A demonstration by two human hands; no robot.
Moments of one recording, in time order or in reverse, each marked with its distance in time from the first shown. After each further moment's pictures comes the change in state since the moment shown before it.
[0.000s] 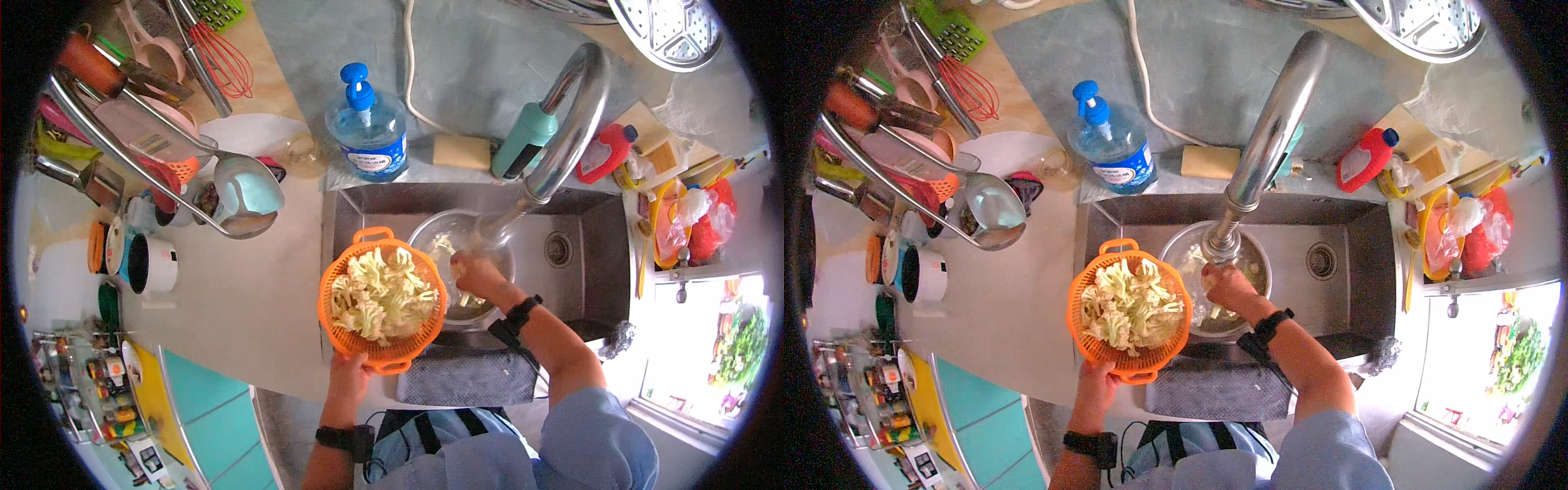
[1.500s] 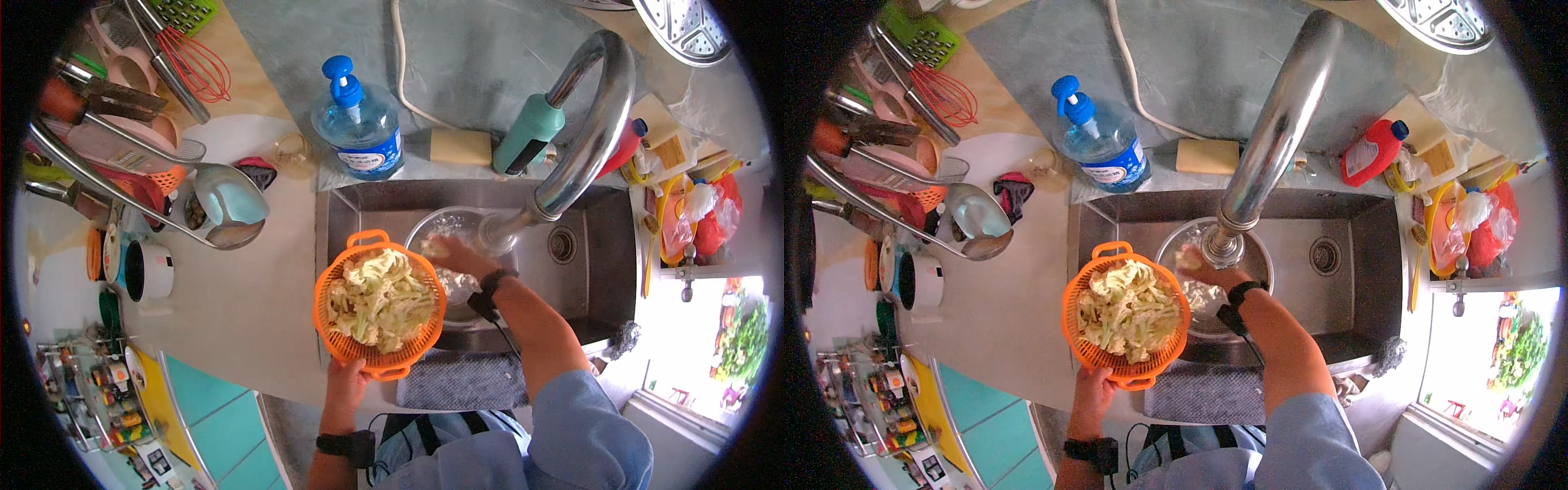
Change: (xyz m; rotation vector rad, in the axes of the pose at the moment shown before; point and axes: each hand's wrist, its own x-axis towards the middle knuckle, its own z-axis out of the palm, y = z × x) left_hand 0.002 -0.003 -0.008 0.011 0.040 -0.021; right_hand 0.072 0.015 0.032 0.319 -0.177 -0.018
